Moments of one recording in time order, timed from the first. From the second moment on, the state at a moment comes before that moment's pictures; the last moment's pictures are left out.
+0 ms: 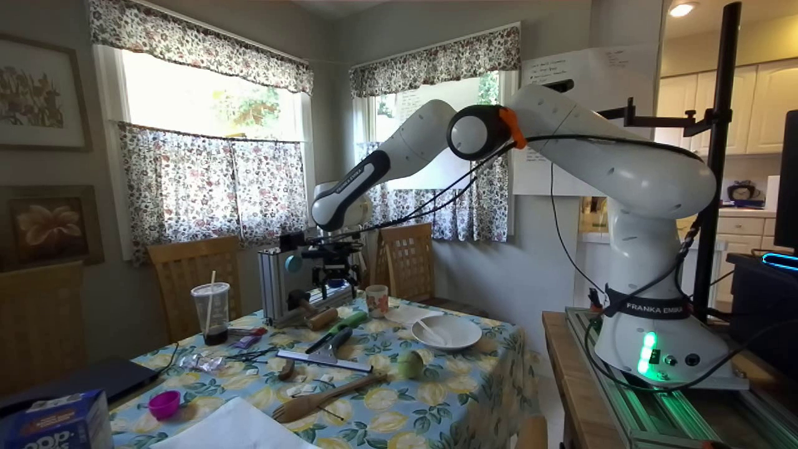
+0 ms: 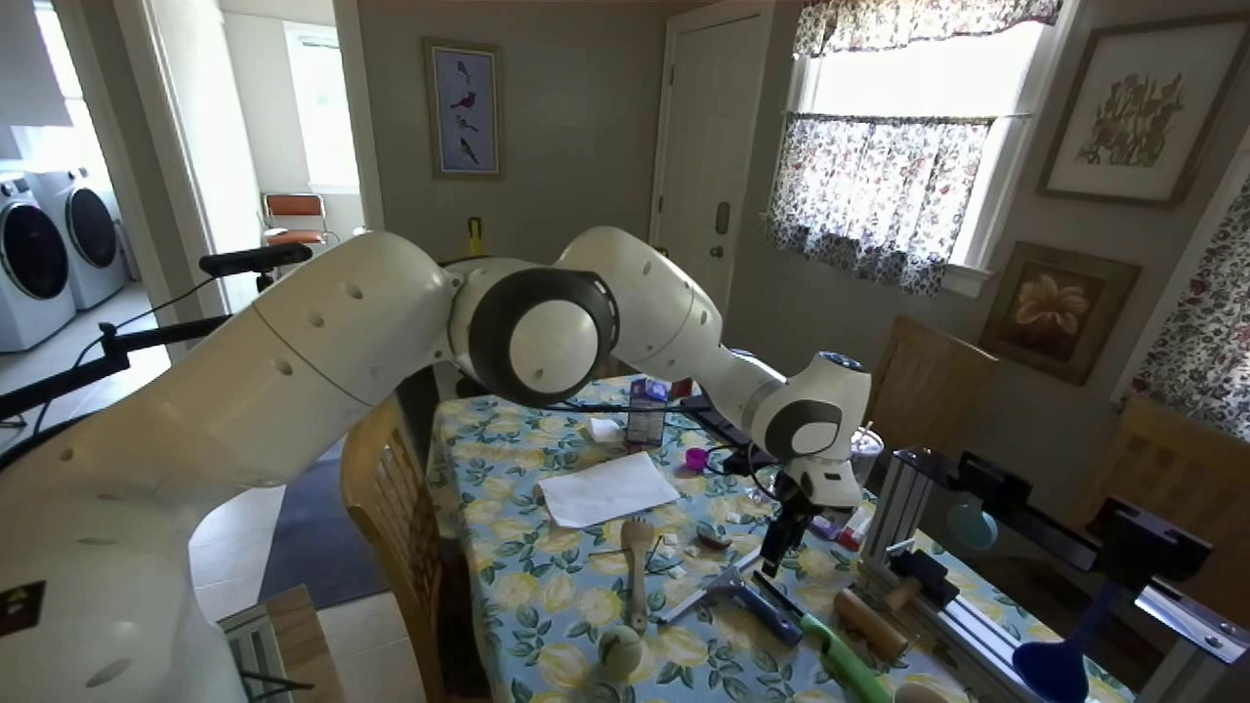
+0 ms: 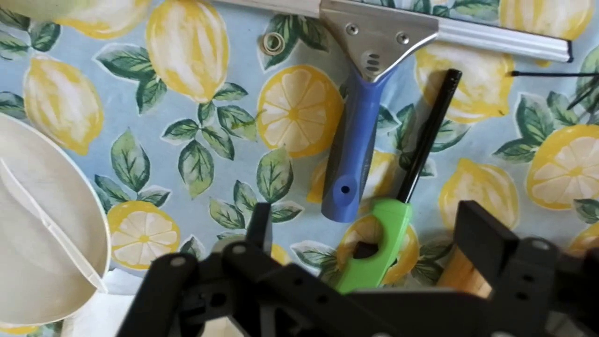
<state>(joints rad) -0.05 0.93 -0.20 -1.30 0.18 2.16 1.15</state>
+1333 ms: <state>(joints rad) -0.10 1.05 -0.16 -1.34 0.20 2.32 1.14</state>
